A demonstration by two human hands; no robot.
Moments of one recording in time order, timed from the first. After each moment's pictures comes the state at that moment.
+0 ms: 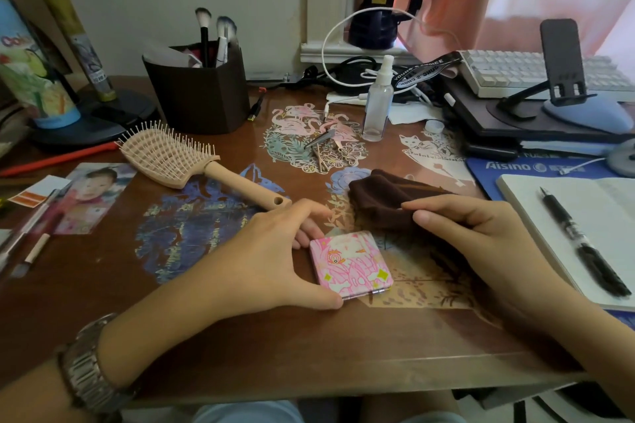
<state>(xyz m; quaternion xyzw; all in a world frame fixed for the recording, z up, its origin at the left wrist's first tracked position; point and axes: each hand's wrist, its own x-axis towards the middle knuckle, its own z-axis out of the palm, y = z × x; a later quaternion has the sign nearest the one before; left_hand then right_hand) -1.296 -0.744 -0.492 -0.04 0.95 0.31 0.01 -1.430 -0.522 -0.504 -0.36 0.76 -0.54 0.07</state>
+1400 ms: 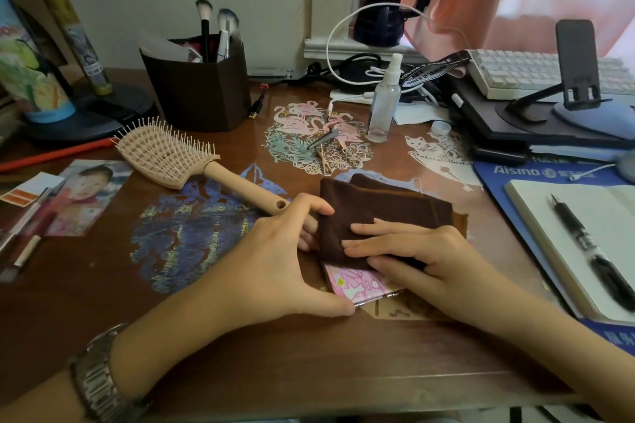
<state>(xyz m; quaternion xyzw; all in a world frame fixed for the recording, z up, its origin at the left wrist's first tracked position) -1.300 -0.744 -0.504 -0.05 0.93 0.37 -0.04 -1.424 -0.552 -0.516 -0.60 0.72 -0.34 0.04</state>
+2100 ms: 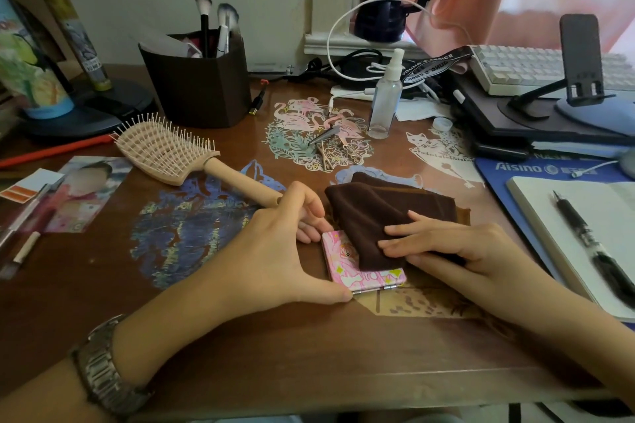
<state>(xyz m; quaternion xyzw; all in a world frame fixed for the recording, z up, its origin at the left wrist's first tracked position) -1.305 -0.748 -0.504 -0.05 0.93 0.36 -0.06 -1.440 -0.523 -0.515 -0.61 0.71 -0.35 0.03</state>
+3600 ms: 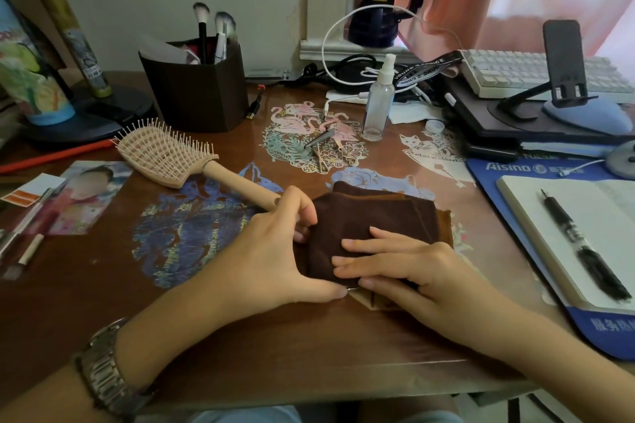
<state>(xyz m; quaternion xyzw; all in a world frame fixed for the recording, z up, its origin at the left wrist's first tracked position) -1.299 -0.746 -0.505 -0.05 0.93 0.36 -0.07 -1.406 -0.546 -0.519 -0.63 0.71 -0.31 0.03</state>
